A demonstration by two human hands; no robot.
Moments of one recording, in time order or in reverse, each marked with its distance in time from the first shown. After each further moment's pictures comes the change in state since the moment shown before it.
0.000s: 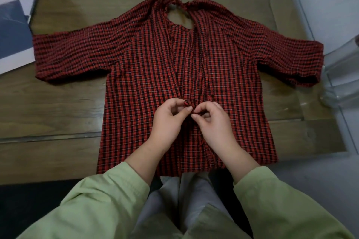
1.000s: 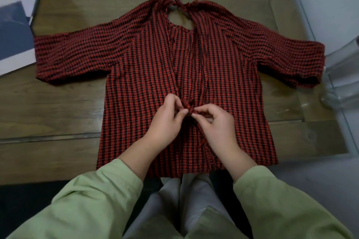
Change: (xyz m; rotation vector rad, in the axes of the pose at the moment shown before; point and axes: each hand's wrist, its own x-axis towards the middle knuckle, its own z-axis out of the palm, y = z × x) left_hand 0.007 -0.001 -0.011 0.429 -0.123 0.242; right_hand -0.001 0.010 -0.001 0.092 0.059 -0.052
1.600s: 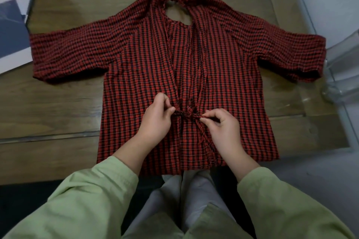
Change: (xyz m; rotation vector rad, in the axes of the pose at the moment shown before) left_hand 0.002 -0.021 -0.010 0.080 0.029 -0.059; right_hand -0.010 0.029 -0.002 0.041 0.087 0.042
